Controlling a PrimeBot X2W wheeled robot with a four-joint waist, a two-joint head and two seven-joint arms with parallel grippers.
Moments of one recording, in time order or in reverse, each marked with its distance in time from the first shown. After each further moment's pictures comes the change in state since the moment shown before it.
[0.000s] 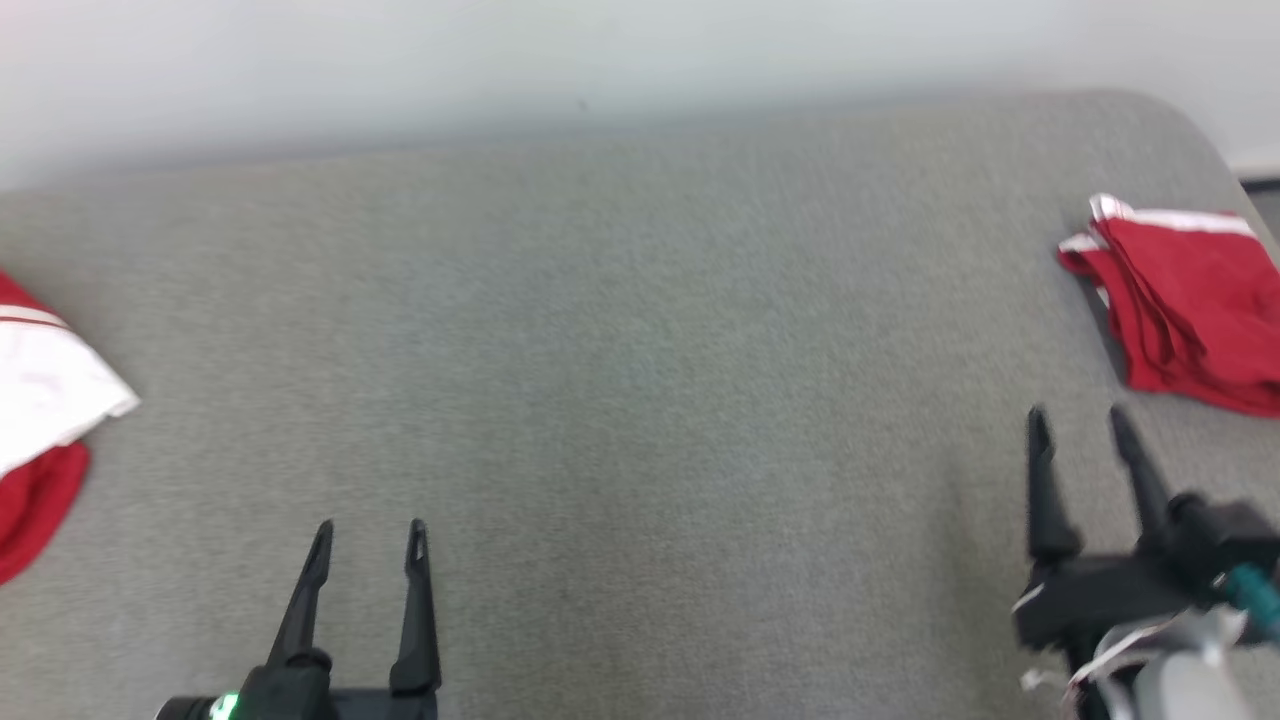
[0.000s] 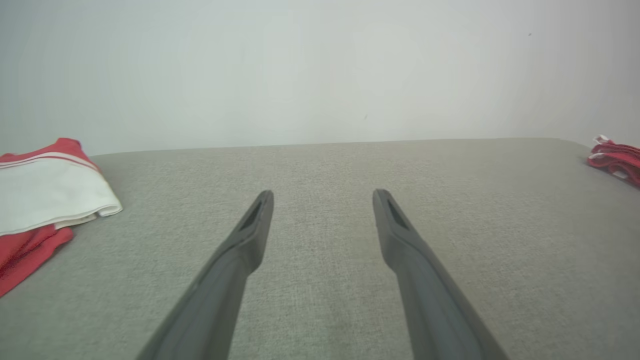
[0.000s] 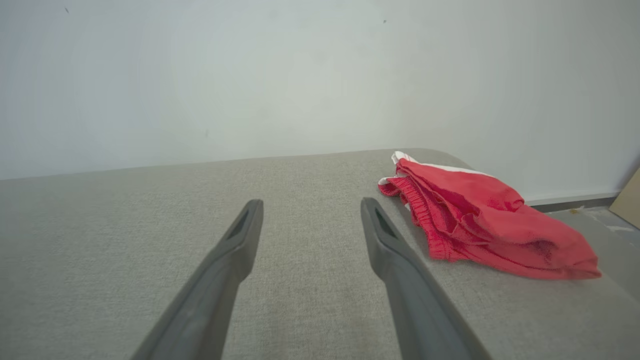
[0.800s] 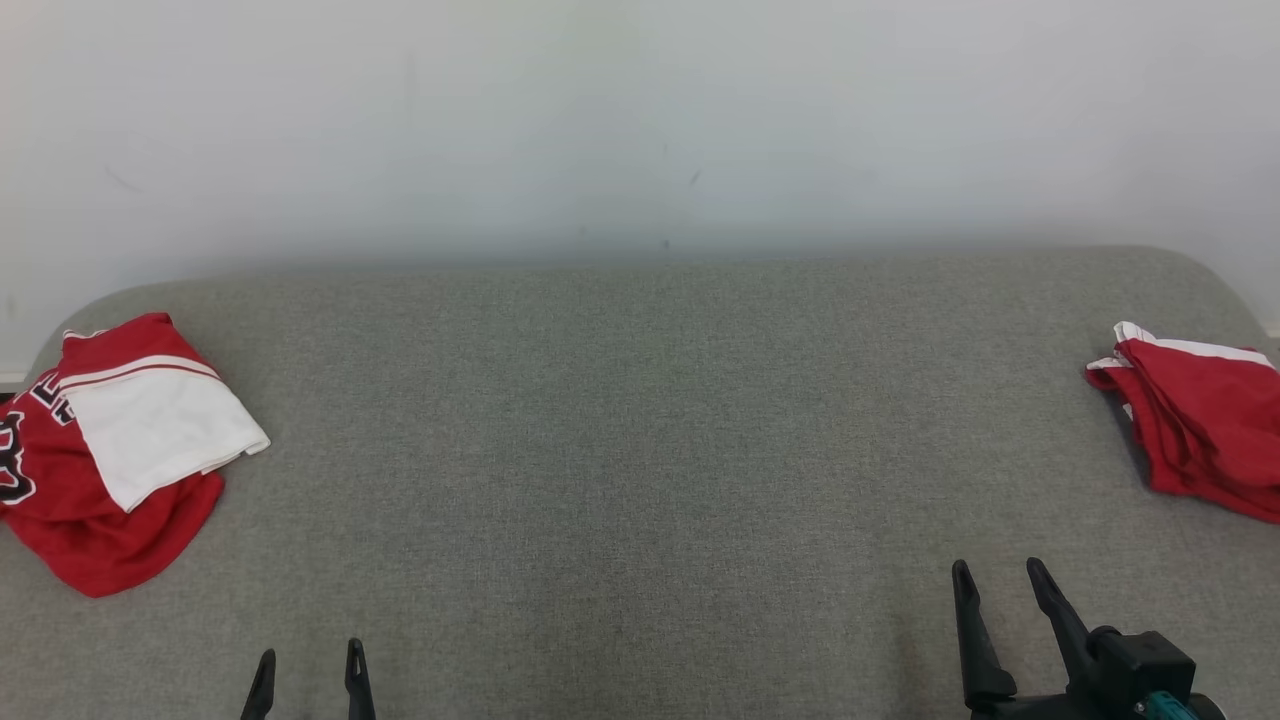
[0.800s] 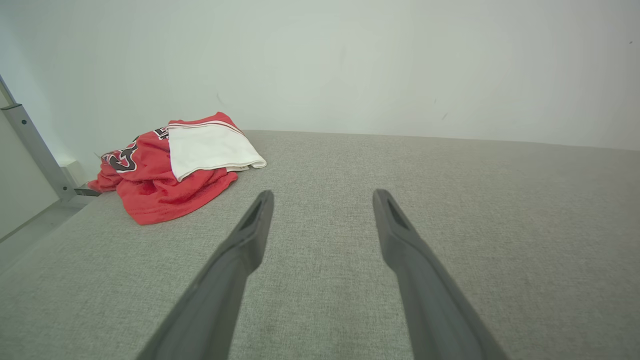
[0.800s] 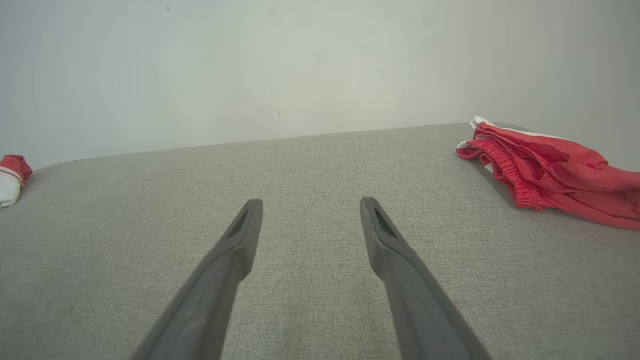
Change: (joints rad) left arm 0.149 -0.013 0.122 0.069 -0.010 0.002 0.000; right arm 0.221 0.095 0.080 -0.002 -0.004 0.000 -0.002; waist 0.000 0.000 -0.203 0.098
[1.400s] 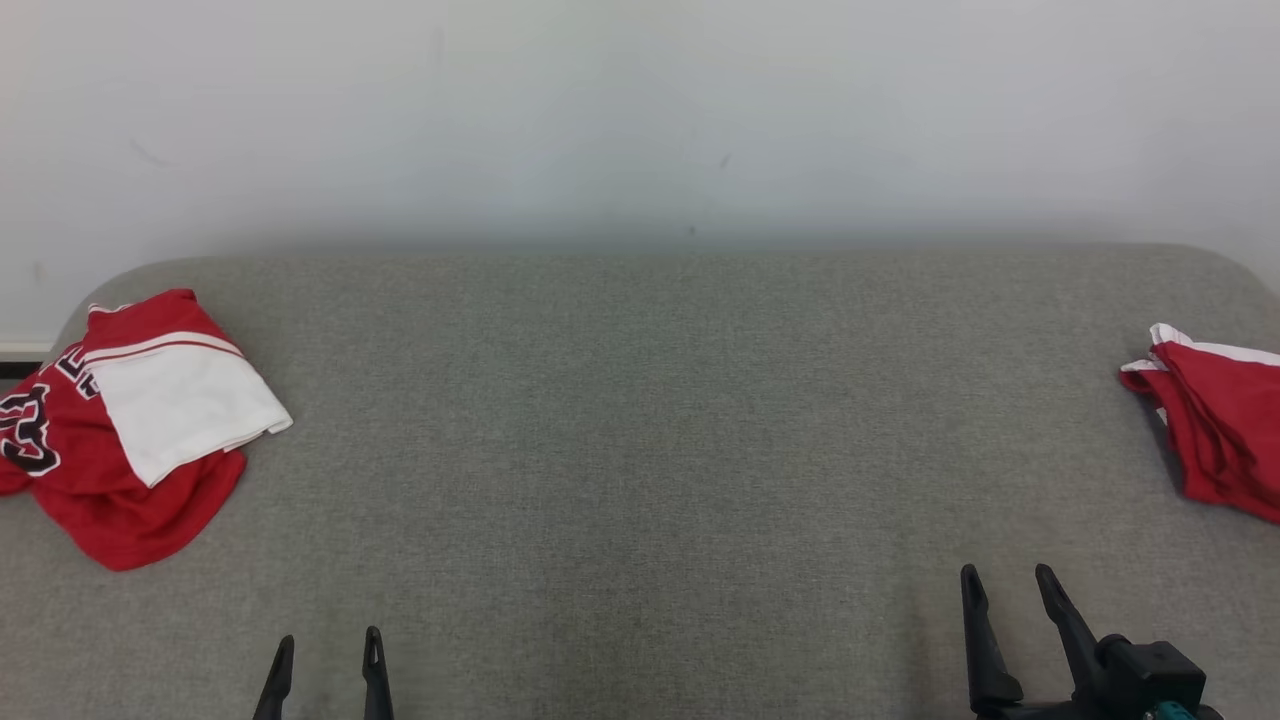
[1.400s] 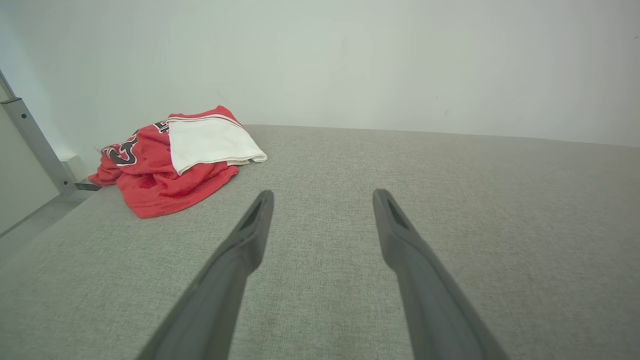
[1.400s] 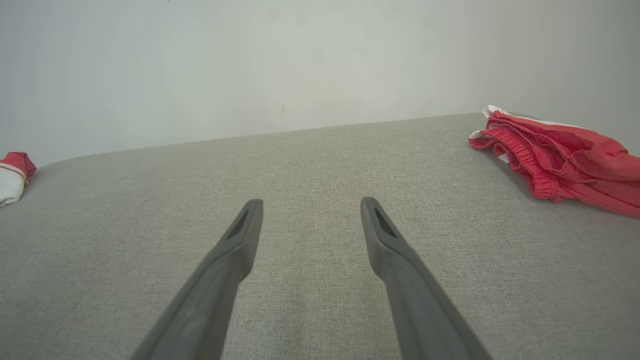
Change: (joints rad) left arm -0.019 -0.003 -0.021 0.014 0.005 -0.013 0.000; right arm 0.014 0.016 -0.024 -0.004 0.001 0.000 -0.014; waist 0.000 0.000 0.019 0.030
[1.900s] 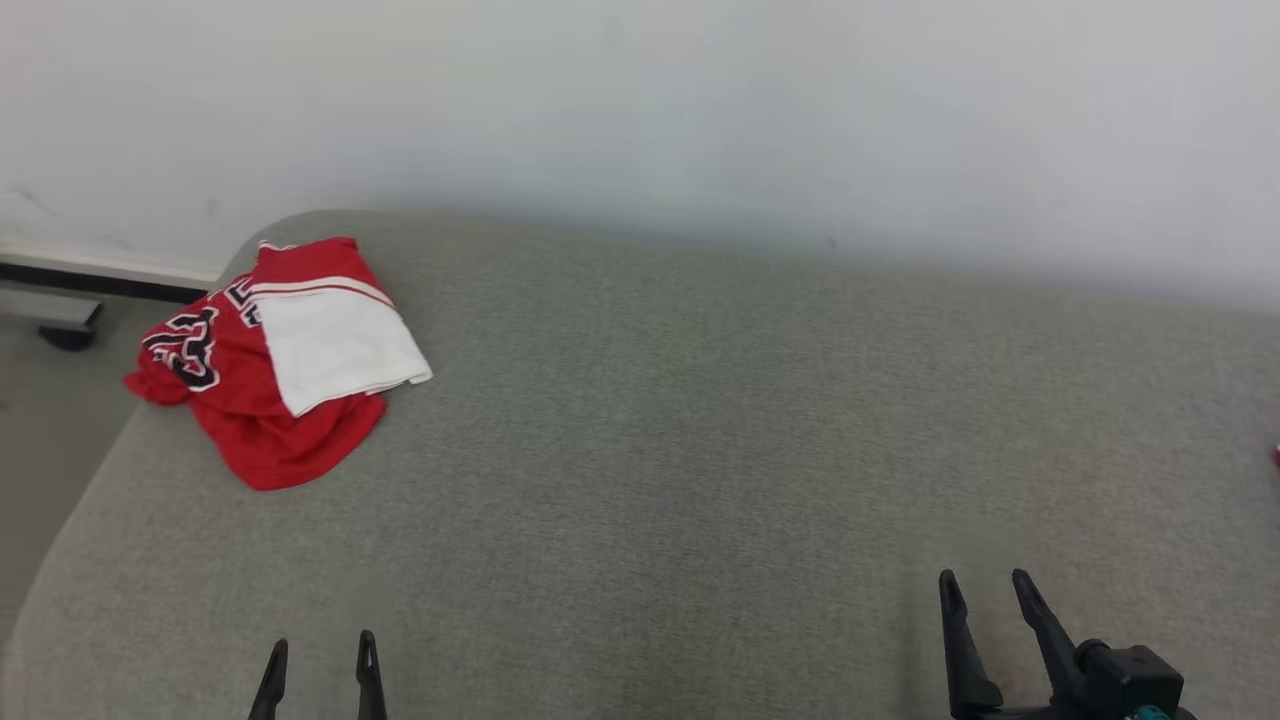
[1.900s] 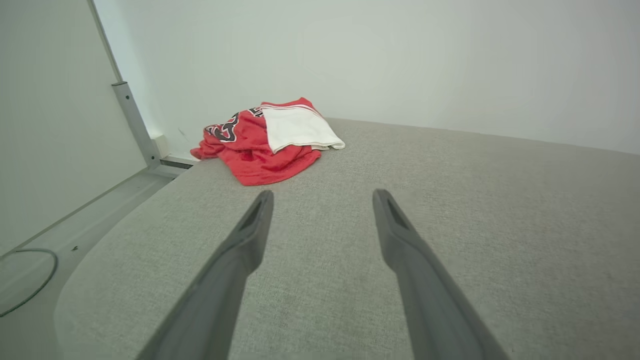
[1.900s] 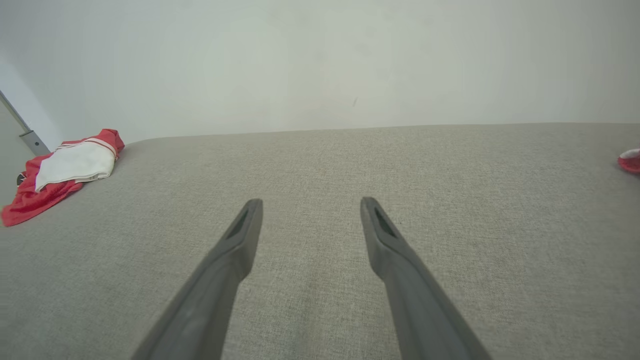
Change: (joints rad) left arm -0.010 0.000 0.009 0.008 0.009 -0.002 0.000; right arm -0.003 0.005 0.029 0.024 0.016 0.000 -0.018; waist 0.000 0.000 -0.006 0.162
